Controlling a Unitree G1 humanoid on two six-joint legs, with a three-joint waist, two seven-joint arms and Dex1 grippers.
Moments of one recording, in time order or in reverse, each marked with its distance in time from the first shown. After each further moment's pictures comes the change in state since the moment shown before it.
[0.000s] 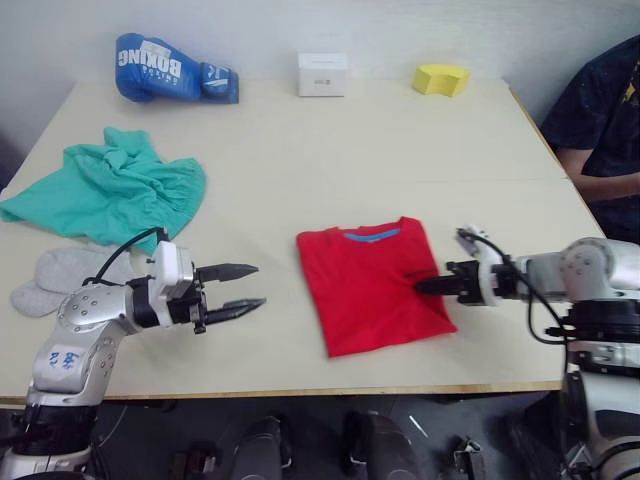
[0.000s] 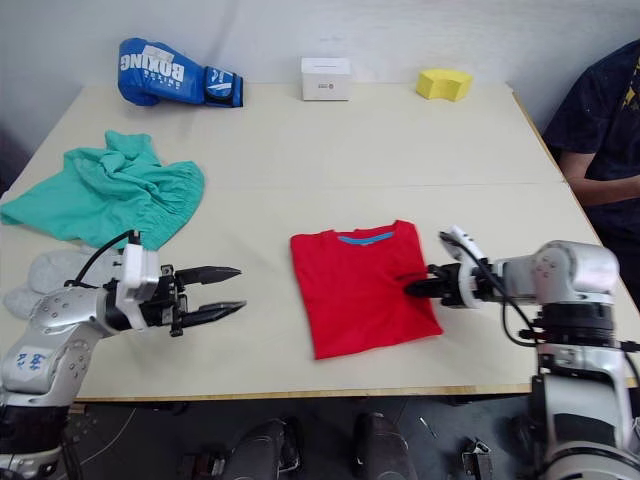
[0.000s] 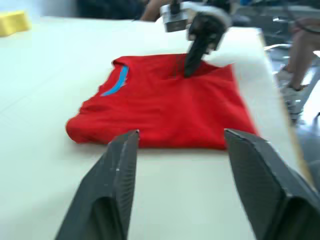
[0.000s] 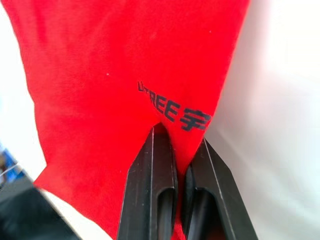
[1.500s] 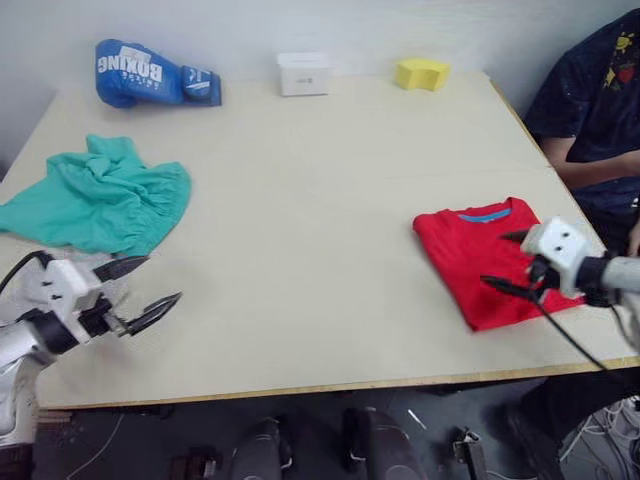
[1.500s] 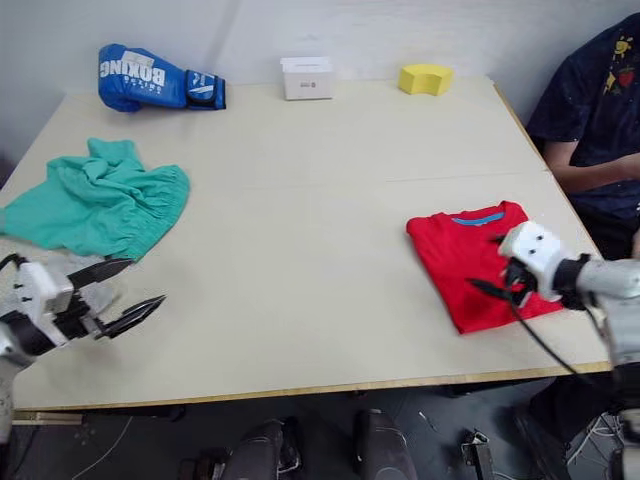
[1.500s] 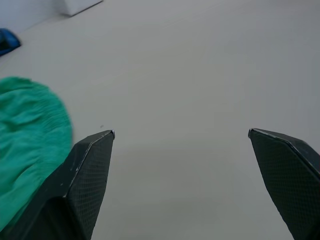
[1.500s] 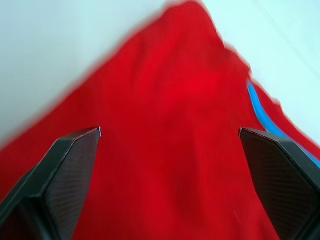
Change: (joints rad) left arm 0.238 0.024 0.391 0.276 0.137 -0.251 0.187; right arm 0.361 -0.121 0.053 -0.048 -0.487 -1.593 0.344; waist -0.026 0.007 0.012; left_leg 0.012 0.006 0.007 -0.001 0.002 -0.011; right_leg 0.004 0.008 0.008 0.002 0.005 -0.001
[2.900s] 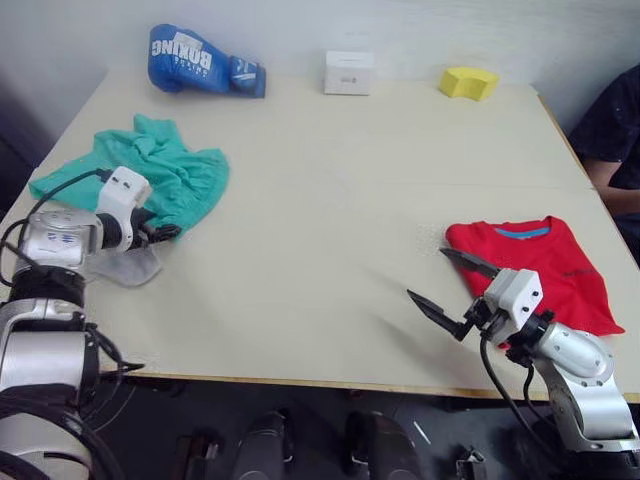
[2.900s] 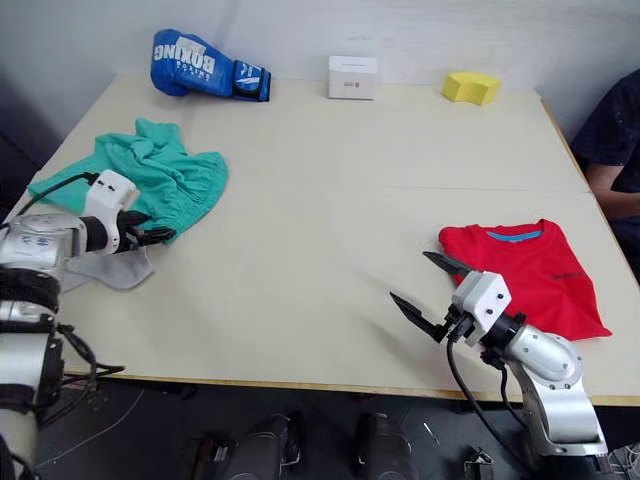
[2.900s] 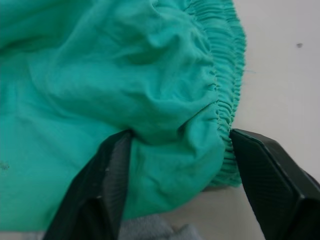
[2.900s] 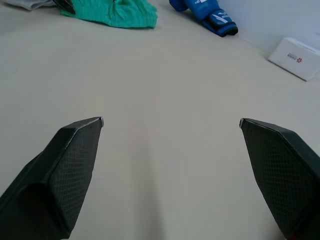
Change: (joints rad) left arm -1.144 0.035 -0.668 1.102 0.433 0.222 0.214; right arm 0.407 0.307 -0.047 -0.496 0.152 -0.089 -0.206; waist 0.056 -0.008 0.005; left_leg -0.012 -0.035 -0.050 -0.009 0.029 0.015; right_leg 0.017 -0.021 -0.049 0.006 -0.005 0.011
